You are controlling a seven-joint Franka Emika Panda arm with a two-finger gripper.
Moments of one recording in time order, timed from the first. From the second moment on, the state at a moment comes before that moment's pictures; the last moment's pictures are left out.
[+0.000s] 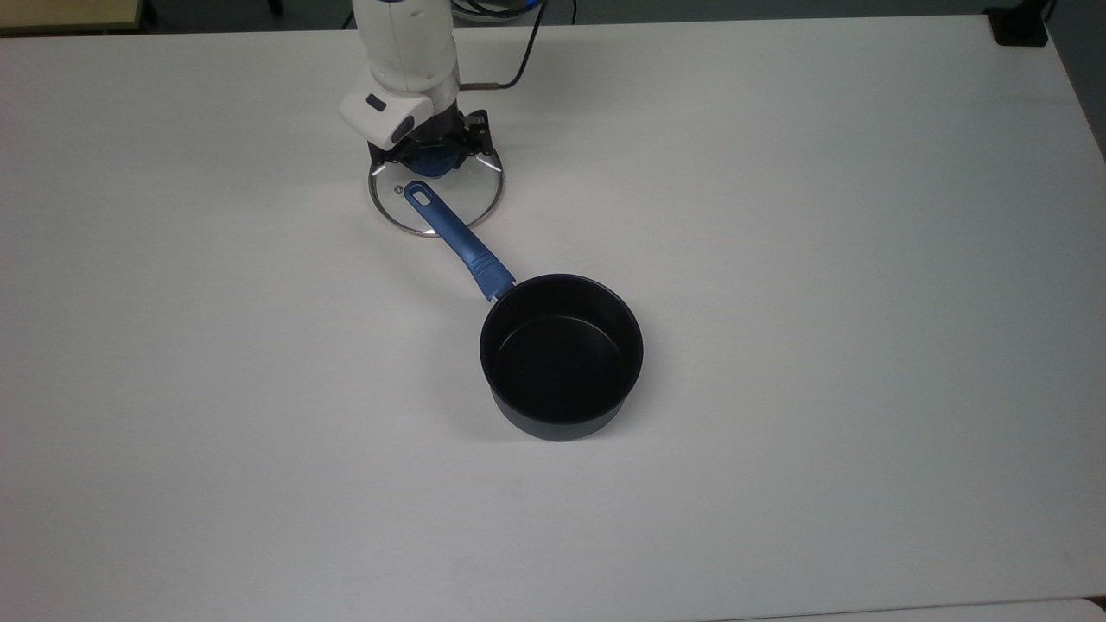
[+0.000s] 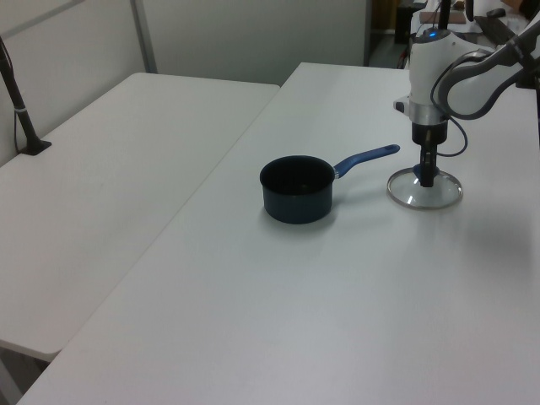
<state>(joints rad) -0.17 0.03 0.13 -2.34 -0.05 2.29 -0.16</state>
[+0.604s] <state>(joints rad) -0.17 -0.01 0.14 -1.92 -0.05 1.78 -0.06</state>
